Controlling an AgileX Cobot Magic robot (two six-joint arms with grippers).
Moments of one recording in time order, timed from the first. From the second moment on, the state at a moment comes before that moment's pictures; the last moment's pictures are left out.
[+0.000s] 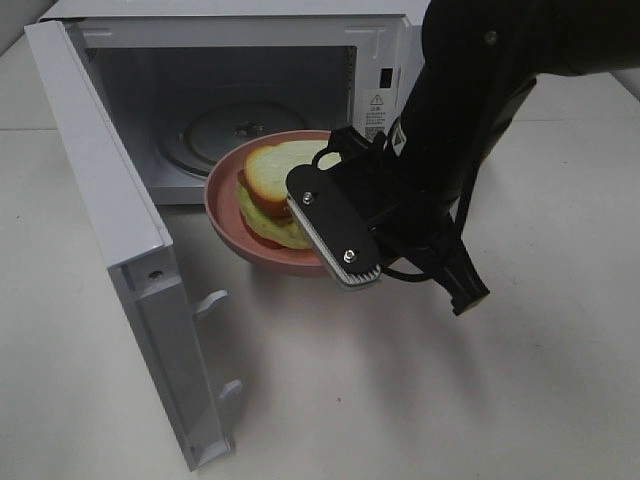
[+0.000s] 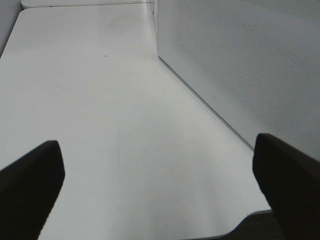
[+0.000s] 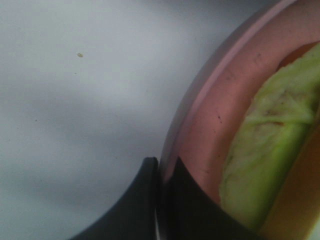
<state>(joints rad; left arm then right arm) 0.01 0.00 -0.52 -0.14 1.08 0.10 0.70 1.72 -1.15 -0.03 0.72 -1.40</state>
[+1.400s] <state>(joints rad) 0.01 0.00 -0.52 -0.14 1.08 0.10 0.68 2.04 -1.59 -0.01 0.82 -1.37</state>
